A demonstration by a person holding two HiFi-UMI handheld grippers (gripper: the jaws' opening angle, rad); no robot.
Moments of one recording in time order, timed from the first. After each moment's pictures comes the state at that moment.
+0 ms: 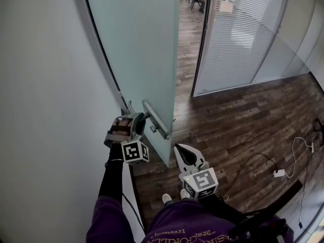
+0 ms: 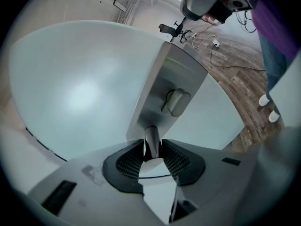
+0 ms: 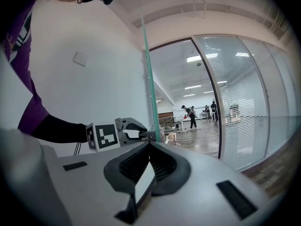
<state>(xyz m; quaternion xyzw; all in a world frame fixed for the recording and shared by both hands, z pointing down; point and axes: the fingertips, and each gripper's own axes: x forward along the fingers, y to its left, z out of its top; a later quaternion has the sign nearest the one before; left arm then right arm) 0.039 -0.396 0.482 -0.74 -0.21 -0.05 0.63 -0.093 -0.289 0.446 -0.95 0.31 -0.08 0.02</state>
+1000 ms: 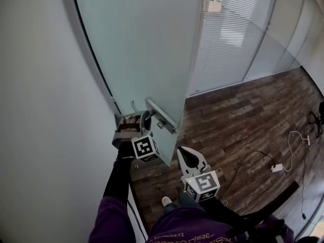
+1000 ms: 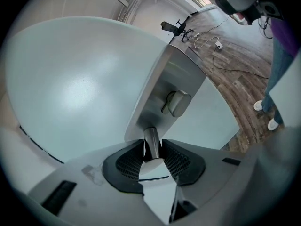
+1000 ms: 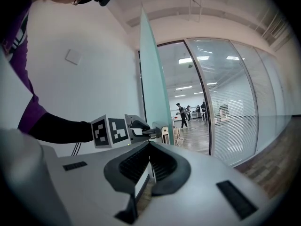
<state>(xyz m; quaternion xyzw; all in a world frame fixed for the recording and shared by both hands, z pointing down) 0.064 -0.357 0.478 -0.75 -0.22 -0.08 0.62 -0.095 -0.272 0.445 -0.96 0.25 -0.08 0.03</state>
